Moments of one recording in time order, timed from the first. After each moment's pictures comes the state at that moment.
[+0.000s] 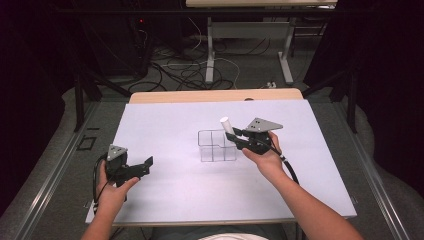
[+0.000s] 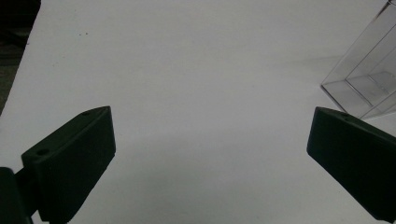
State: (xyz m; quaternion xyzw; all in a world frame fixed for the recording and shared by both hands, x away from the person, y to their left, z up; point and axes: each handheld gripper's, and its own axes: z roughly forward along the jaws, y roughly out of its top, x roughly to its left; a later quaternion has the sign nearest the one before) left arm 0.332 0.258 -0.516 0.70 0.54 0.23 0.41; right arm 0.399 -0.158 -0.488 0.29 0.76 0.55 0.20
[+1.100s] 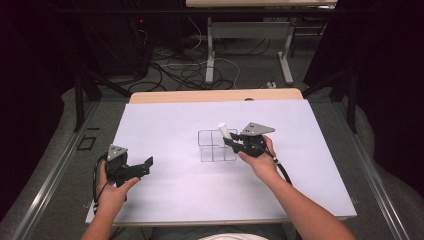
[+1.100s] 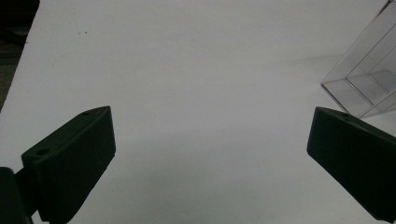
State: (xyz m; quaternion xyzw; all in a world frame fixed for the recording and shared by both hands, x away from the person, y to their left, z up) left arm 0.332 0.258 -0.516 0.70 0.54 0.23 0.40; right arm 0.409 -0.151 -0.519 0.31 0.77 0.53 0.19
